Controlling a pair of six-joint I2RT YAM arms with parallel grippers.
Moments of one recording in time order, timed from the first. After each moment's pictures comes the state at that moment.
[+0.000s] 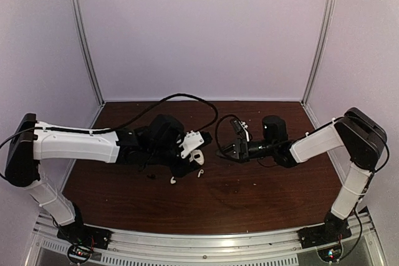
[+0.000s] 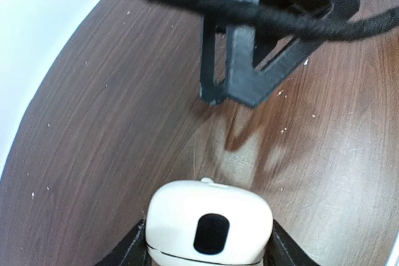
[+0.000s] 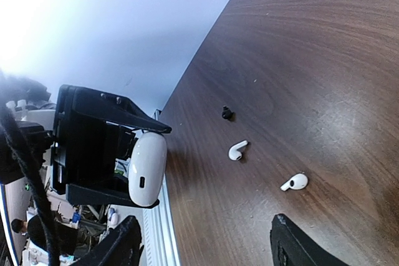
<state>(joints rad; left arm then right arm) -1.03 1.59 1.07 -0.22 -0.09 0.21 0.60 1.76 0.75 0.69 -0.88 0.74</state>
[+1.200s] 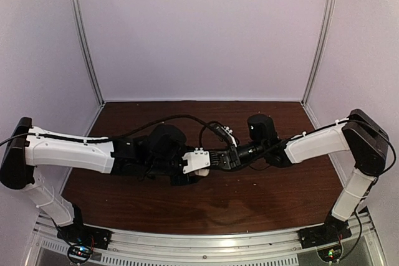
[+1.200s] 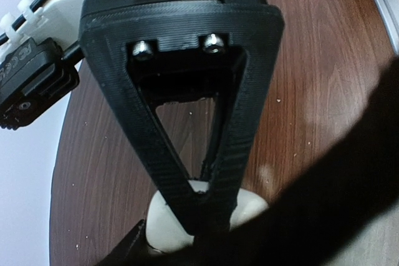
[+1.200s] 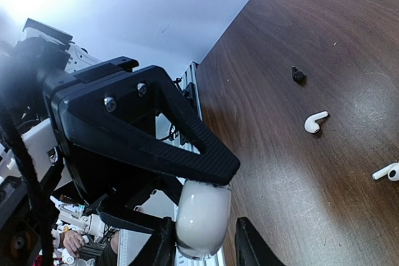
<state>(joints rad) -1.15 1.53 1.02 -0.17 -0.12 0.53 0.75 1.71 0.84 0.51 -0.96 0.68</state>
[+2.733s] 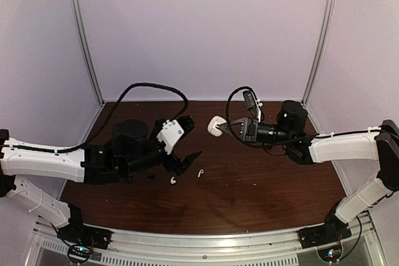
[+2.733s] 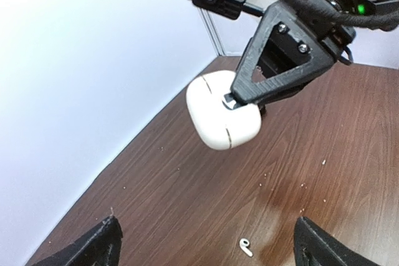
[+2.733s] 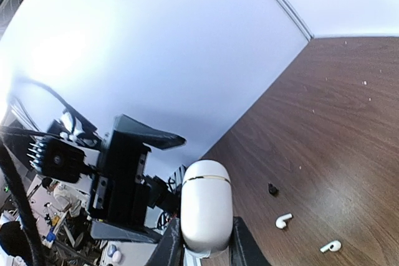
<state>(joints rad) -1.17 1.27 0.82 0.20 -0.34 0.28 0.66 1.47 0.74 0.72 -0.72 0.79</state>
